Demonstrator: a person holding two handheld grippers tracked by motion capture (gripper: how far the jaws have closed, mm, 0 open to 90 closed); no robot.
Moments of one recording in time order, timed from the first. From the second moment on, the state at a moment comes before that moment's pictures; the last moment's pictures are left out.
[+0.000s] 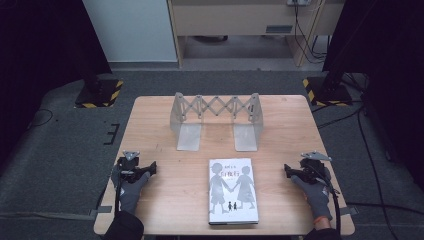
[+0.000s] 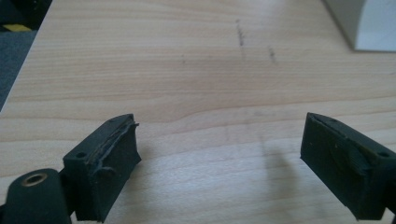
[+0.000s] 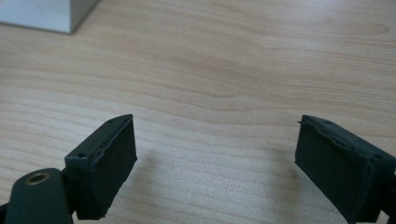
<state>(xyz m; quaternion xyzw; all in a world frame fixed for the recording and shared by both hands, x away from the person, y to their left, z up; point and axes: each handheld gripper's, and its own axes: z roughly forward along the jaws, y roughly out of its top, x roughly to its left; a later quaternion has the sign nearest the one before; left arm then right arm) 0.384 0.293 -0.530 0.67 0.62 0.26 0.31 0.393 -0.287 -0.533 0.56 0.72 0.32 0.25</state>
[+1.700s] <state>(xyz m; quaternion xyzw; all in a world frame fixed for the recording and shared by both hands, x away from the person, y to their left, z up) 0.335 0.181 -0.495 0.72 0.51 0.20 0.43 0.359 -0.209 -0.497 0.48 0.73 0.44 0.18</state>
